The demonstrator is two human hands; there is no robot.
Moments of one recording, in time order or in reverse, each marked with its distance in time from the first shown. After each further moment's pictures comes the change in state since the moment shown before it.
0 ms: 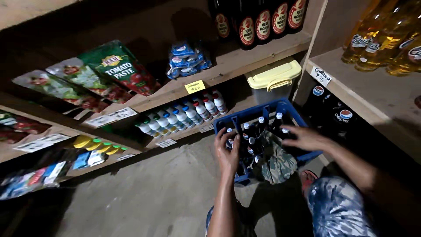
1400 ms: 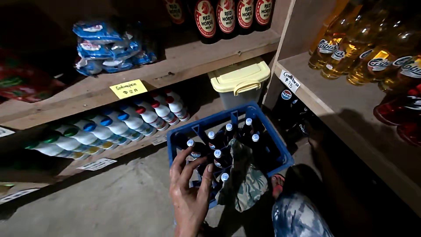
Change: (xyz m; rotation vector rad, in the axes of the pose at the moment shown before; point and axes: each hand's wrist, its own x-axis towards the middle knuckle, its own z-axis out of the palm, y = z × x) left_hand -0.011 0.000 0.024 0.059 -0.017 0.267; right_hand -0.004 0.178 -0.018 0.473 1.176 0.460
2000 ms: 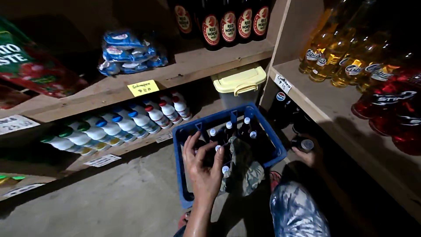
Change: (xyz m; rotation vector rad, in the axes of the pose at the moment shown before) left_hand 0.005 0.018 0.014 -0.047 0.093 0.002; right_hand -0.086 0.018 -0.049 -0.040 -0.174 -0.636
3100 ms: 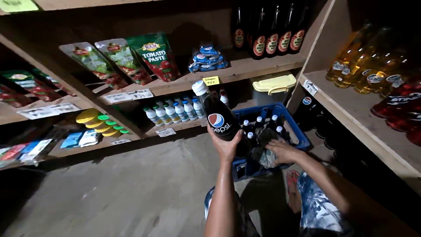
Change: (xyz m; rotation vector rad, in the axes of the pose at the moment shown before) left_hand -0.011 0.007 -0.082 -0.400 0.305 -0.252; right_hand 0.008 -0.220 0.078 -0.348 -1.245 -0.176
